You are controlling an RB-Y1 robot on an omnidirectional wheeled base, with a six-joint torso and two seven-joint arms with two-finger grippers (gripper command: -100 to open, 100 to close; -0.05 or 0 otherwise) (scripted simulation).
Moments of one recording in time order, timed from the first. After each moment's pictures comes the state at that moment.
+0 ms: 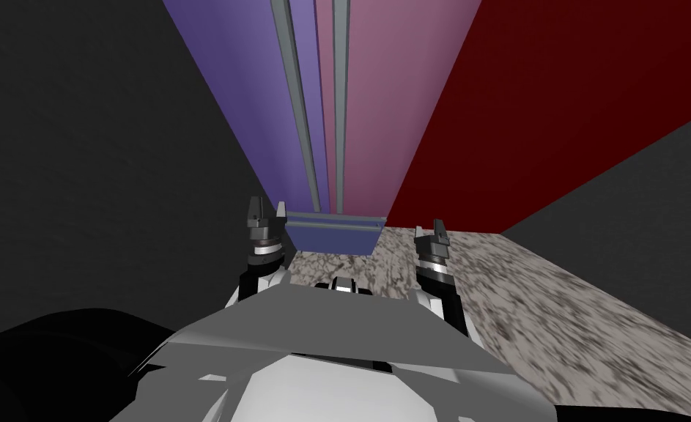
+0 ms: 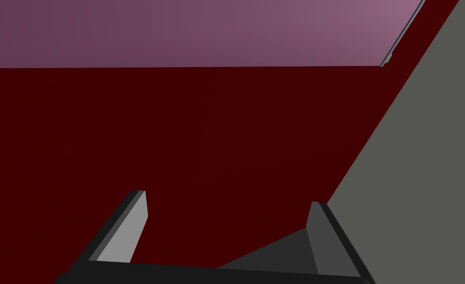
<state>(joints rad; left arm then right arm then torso) 0.52 0.08 -0.04 -2.31 0.11 -0.68 -0.09 0.54 -0.04 -0.07 -2.26 -0.05 -0.37 -0.05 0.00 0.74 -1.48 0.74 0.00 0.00</state>
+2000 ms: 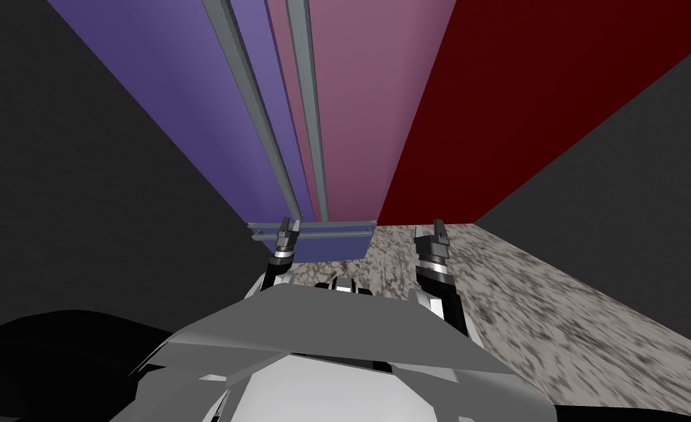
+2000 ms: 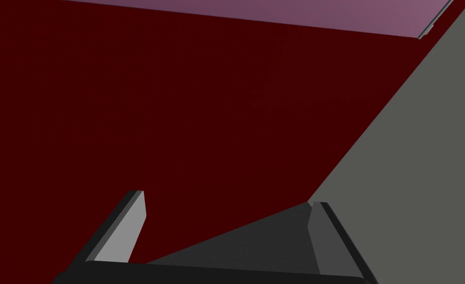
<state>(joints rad) 0.39 0.16 0.01 -1.80 0.03 -0.86 0.04 0.54 -0.04 -0.07 -2.26 -0.05 -0.37 -0.05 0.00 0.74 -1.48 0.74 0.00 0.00</state>
